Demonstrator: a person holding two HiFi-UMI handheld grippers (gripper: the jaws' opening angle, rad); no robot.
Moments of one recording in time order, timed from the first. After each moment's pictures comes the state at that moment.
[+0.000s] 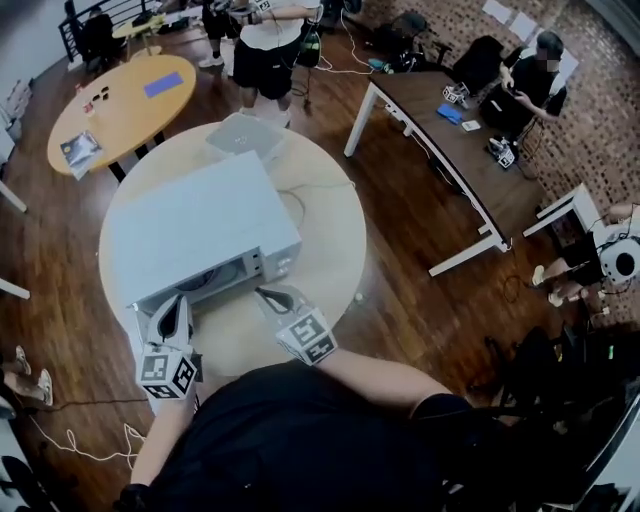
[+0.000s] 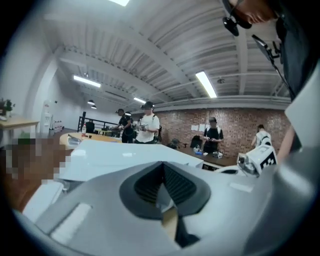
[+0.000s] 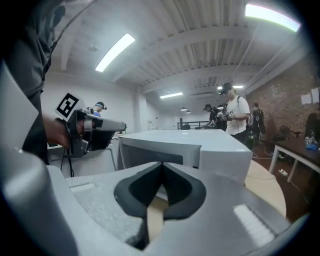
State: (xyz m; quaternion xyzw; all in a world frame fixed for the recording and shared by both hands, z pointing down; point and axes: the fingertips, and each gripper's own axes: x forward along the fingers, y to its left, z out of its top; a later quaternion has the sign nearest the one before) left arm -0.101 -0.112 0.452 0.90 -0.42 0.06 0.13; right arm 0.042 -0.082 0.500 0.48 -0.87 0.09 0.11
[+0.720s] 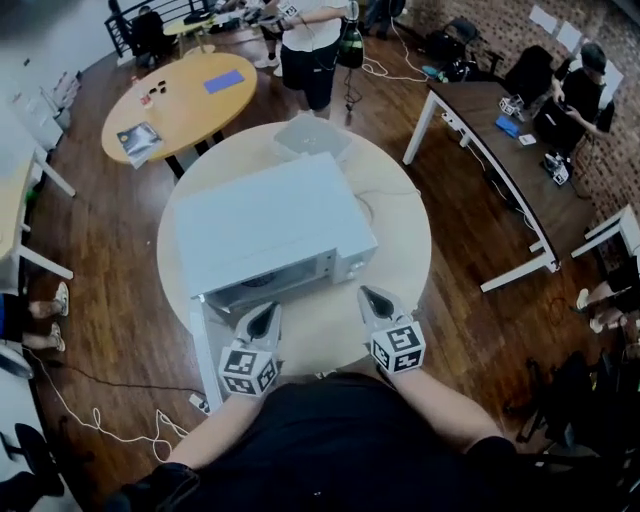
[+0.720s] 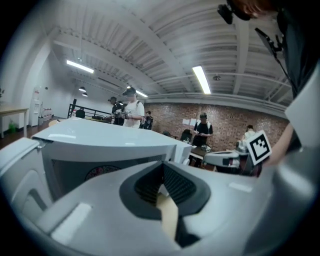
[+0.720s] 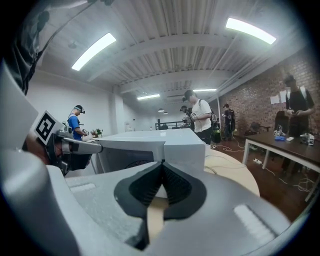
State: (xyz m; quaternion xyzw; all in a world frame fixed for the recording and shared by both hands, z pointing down) left arm -0.056 -0.084 0.510 0.92 -0.34 0.08 0.16; right arm 0.127 -0.058 0.510 0.61 -0.78 0.12 0.10
